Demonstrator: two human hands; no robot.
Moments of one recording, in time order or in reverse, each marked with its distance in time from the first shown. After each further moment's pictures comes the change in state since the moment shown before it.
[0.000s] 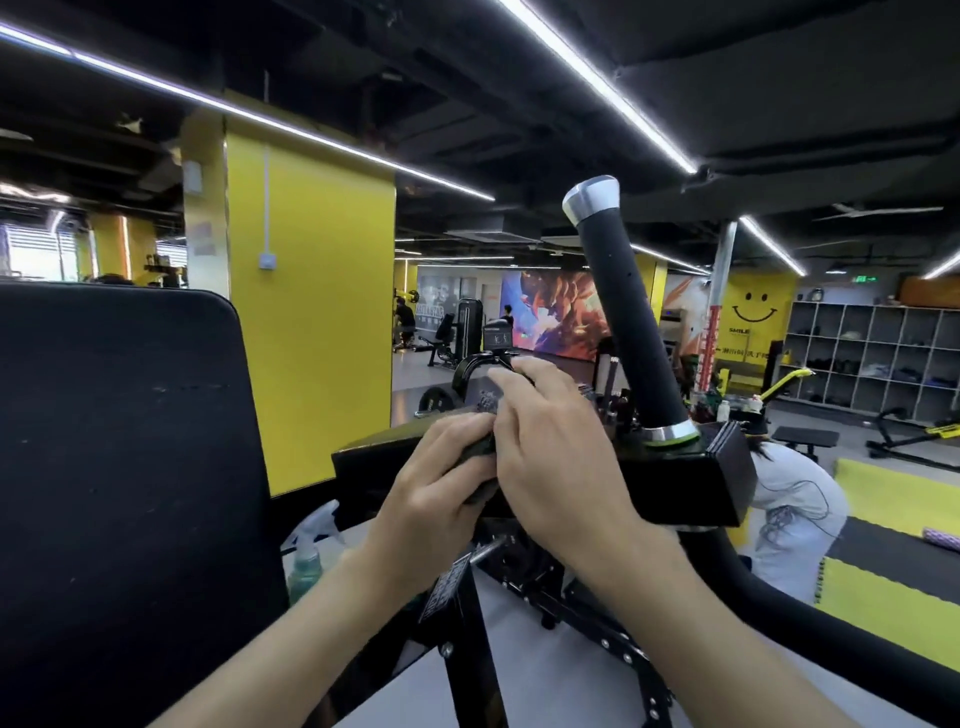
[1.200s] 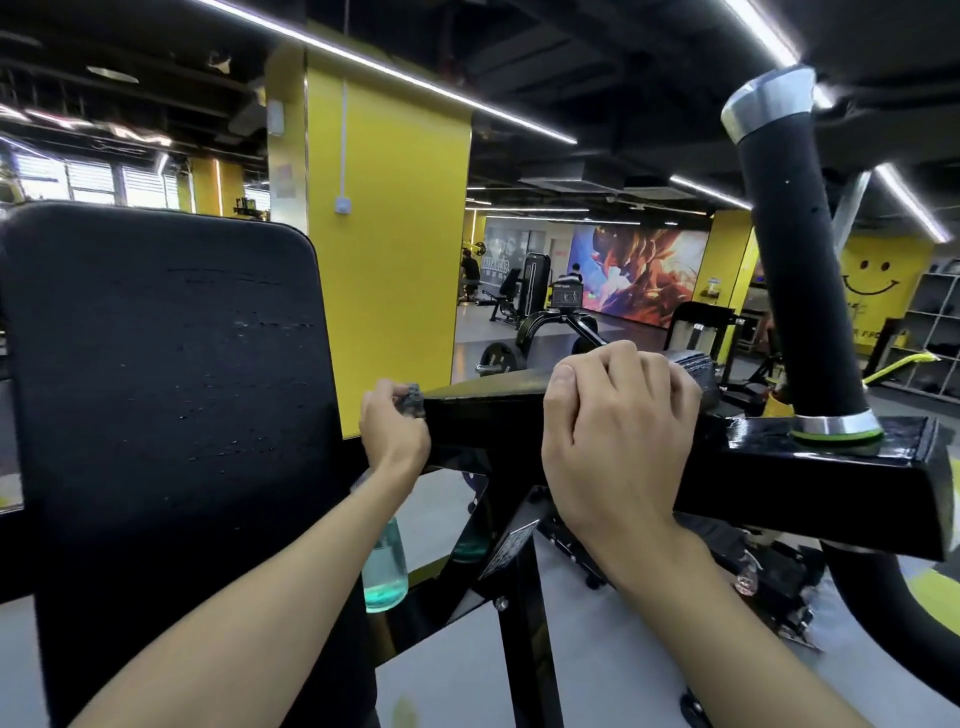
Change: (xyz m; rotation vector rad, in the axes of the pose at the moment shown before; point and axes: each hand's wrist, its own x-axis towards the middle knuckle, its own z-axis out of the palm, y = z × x) left_hand -0.067 -0.121 -0.014 0.174 0.144 -1.358; right_hand 0.003 -0.007 0.064 -0.107 0.322 0.049
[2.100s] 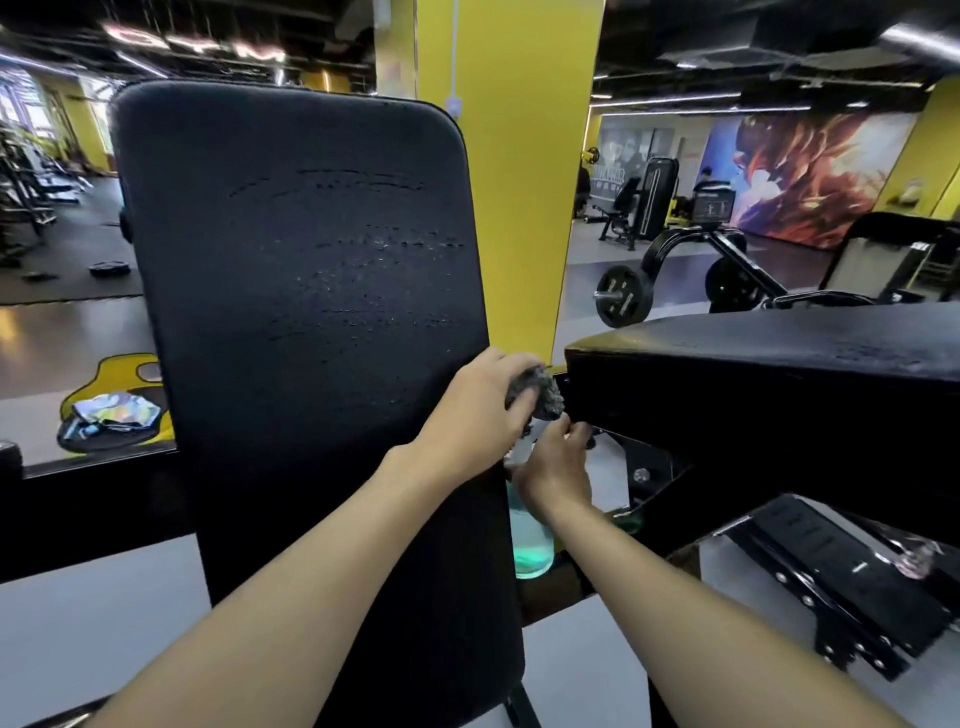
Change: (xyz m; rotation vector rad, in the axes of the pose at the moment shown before) left_hand 0.045 -0.062 -0.077 0.414 -0.434 0.441; right_hand -0.100 -0.109 0.248 0.378 -1.026 0.477
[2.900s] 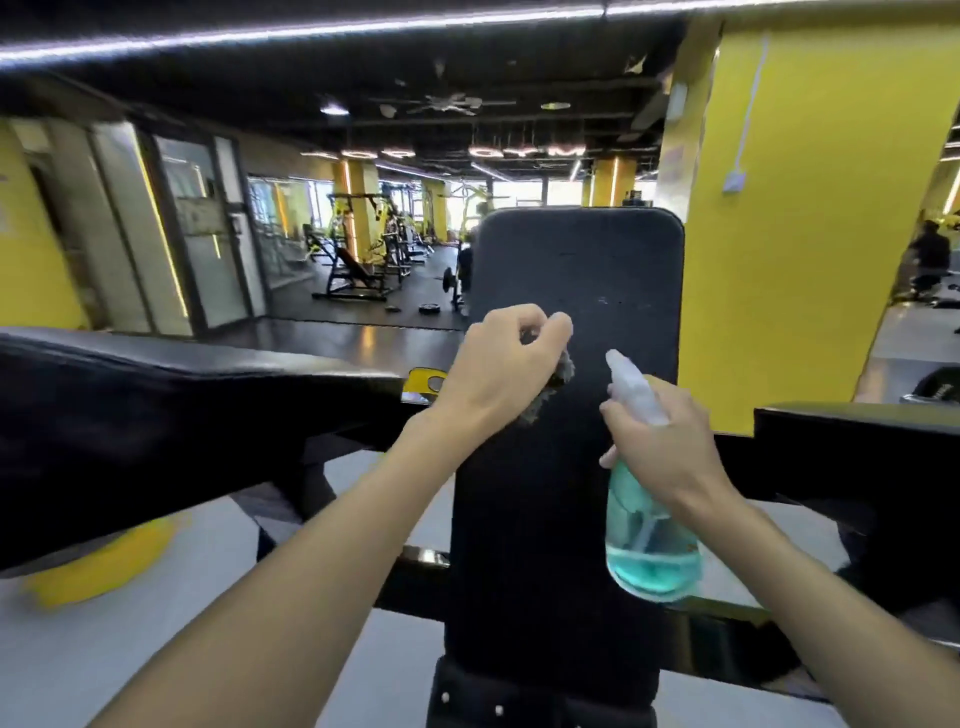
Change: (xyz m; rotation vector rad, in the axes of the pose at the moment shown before) left_hand -0.099 0.136 -0.157 0.153 0.498 -0.415; right_hand -0.109 -0.079 -0.111 0.562 -0.237 -0.647
